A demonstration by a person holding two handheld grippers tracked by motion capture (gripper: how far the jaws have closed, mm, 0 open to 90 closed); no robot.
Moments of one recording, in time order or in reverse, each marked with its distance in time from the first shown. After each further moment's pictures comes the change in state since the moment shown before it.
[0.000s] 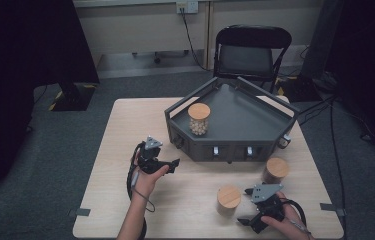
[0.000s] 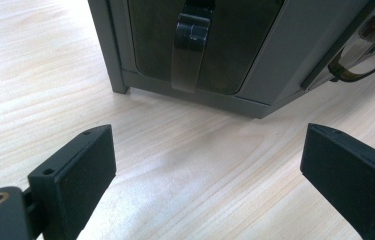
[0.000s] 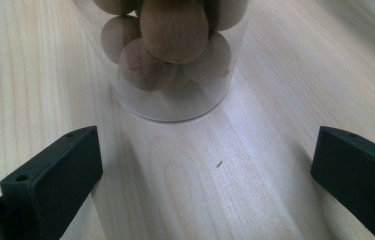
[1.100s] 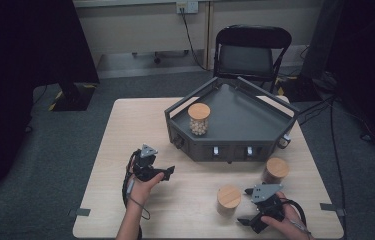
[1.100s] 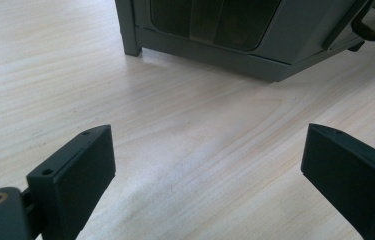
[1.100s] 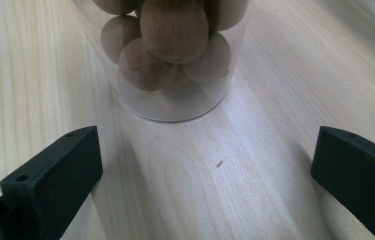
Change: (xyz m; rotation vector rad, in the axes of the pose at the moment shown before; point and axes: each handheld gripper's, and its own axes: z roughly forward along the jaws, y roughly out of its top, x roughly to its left) left arm 0.004 -0.024 -0.004 0.024 0.021 -0.011; right arm 0.000 0.000 0.000 0.000 0.000 0.000
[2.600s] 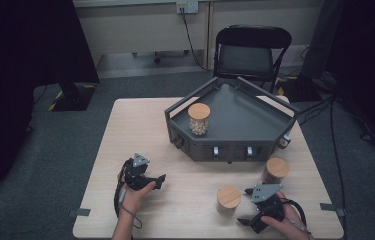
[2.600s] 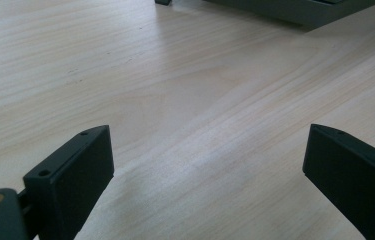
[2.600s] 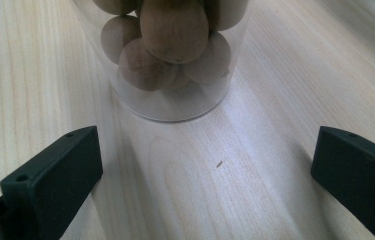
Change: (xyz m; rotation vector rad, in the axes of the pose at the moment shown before) left arm 0.006 -0.025 -0.011 0.046 0.056 0.005; right arm 0.000 0.000 0.000 0.000 0.000 0.000
